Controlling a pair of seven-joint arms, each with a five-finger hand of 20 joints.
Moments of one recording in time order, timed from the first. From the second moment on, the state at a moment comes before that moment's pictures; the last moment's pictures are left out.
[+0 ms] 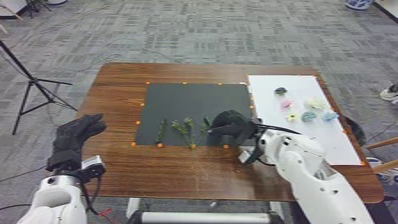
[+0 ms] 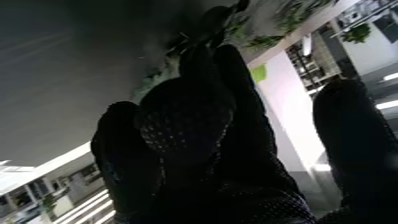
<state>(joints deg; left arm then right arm) 124.7 -56.0 -93.3 -119.8 58.4 29.2 6.6 -88.1 -66.4 73.0 -102.6 -130.3 -26.2 -6.6</state>
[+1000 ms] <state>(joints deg) 124.7 -56.0 -92.9 -119.7 58.4 28.9 6.8 -88.7 -66.0 74.8 -102.6 -122.2 -23.4 -2.9</state>
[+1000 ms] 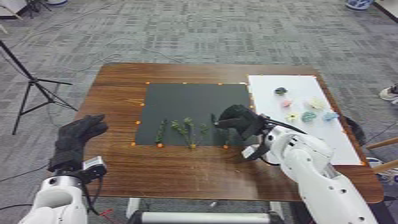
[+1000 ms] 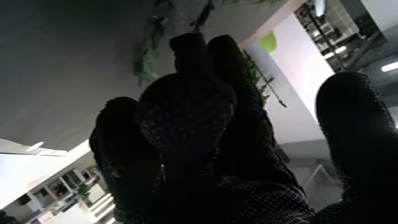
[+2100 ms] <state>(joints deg) 125.1 -56.0 -92.8 -119.8 58.4 28.8 6.6 -90.3 -57.8 85.2 -96.5 -138.7 -5.3 -0.9</state>
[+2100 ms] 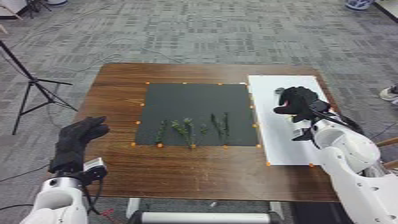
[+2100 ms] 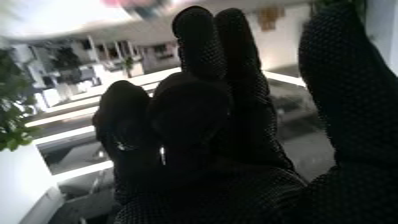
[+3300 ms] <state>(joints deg) 125.3 -56.0 -91.8 -120.0 58.4 28.8 6.7 -90.1 -54.5 86.2 -91.2 -151.8 -8.6 -6.9</state>
